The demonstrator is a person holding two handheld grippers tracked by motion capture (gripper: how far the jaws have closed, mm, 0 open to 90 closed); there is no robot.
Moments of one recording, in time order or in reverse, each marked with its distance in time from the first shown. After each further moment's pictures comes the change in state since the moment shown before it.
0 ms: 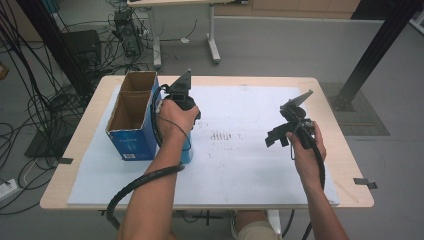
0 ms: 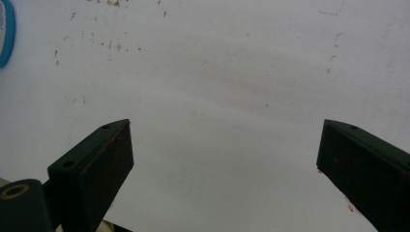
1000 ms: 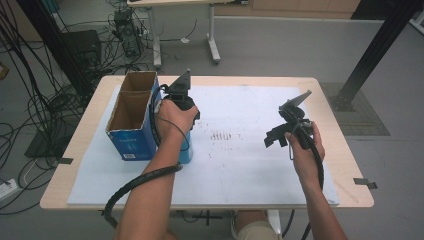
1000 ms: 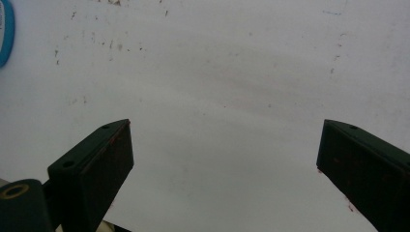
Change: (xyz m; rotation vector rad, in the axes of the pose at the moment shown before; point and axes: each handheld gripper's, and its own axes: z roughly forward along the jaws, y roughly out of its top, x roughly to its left) left arm 0.003 0.000 0.000 0.002 -0.008 0.011; right arm 0.002 0.001 0.001 0.003 -0.001 -0.002
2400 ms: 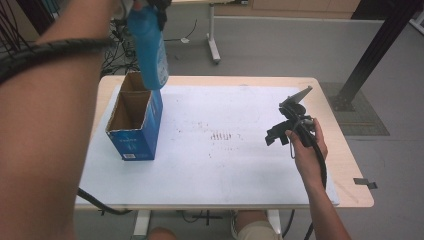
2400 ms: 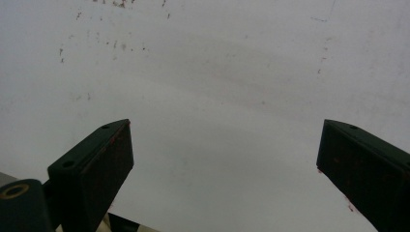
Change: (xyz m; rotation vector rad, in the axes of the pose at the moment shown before) left arm 0.062 0.027 -0.286 -0.142 0.026 0.110; right arm 0.014 0.001 -0.018 0.003 -0.035 -0.006
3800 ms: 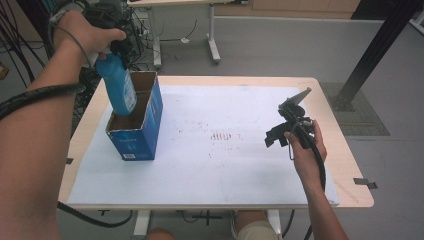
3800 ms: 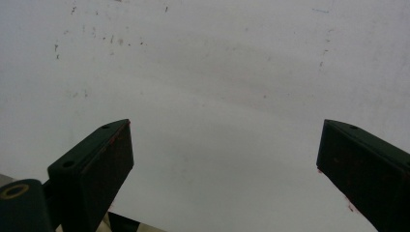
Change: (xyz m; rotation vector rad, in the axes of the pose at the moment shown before) left arm 0.076 -0.011 0.129 0.086 0.021 -0.049; right arm 0.004 -0.003 0.004 0.006 -0.013 -0.002
